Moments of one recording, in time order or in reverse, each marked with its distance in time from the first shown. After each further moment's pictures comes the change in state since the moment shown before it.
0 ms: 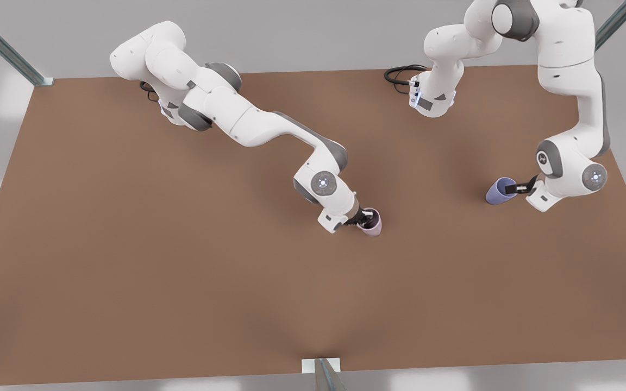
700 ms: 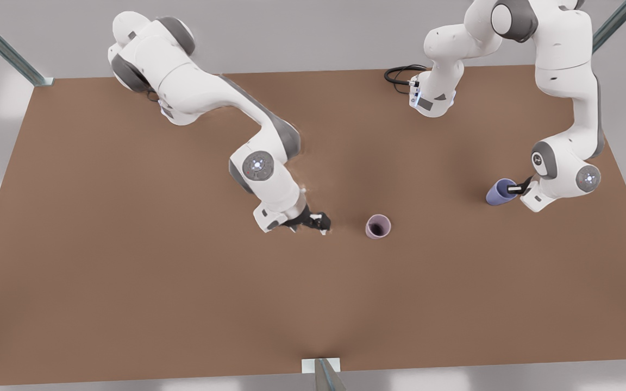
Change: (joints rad) left arm 0.001 0.000 -0.025 -0.009 -0.015 0.009 0.035; right arm -0.381 -0.676 0.001 -0.560 -0.003 -0.134 0.046
